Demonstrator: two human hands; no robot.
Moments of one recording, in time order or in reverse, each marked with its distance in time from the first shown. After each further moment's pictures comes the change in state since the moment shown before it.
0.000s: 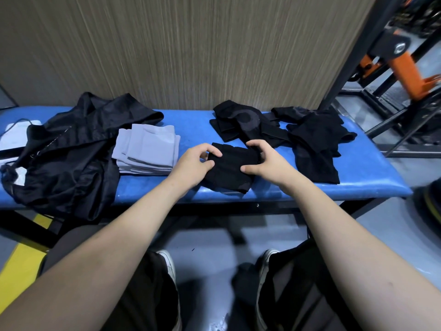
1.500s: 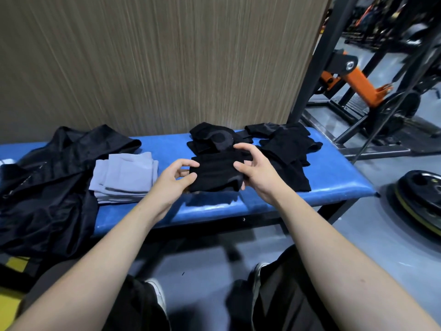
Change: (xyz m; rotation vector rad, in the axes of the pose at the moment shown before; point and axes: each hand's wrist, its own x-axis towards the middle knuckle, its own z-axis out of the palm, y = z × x) left_hand 0.001 0.000 -0.003 -0.347 -0.094 0.041; right_hand -0.012 -0.010 -0.019 0.536 0.051 -0.110
